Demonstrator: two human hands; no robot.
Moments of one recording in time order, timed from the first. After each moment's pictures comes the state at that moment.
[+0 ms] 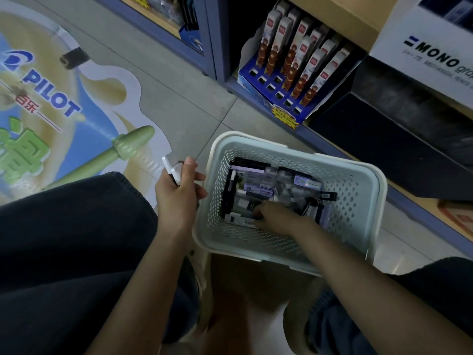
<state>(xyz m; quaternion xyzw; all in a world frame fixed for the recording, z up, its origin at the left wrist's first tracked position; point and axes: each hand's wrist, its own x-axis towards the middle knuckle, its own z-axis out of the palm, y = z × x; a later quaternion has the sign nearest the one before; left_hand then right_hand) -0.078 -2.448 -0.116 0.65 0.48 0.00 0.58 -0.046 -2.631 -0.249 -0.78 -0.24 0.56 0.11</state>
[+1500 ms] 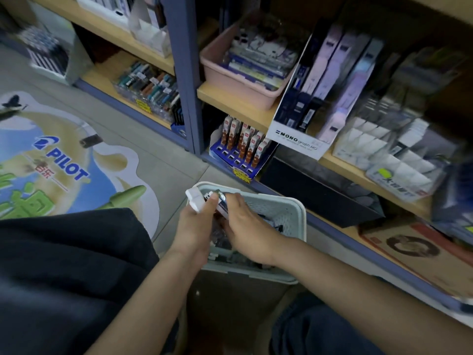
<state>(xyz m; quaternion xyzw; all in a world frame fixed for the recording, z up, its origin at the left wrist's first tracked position) -0.101 -2.512 -0.006 0.53 0.37 -0.06 0.76 -0.071 -2.618 -0.005 -0.88 -0.28 0.28 0.28</state>
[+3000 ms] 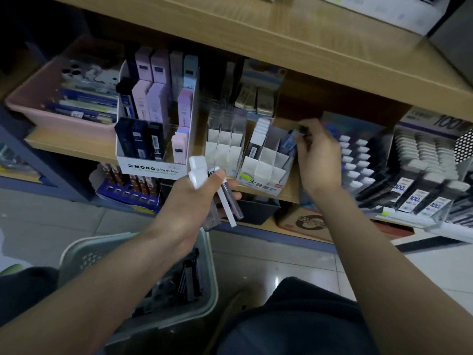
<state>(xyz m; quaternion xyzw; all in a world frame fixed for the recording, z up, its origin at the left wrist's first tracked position) -0.015 -2.681 0.078 0.61 0.12 -0.22 0.75 0.030 -2.895 0.062 -0.94 0.09 -0.25 0.22</state>
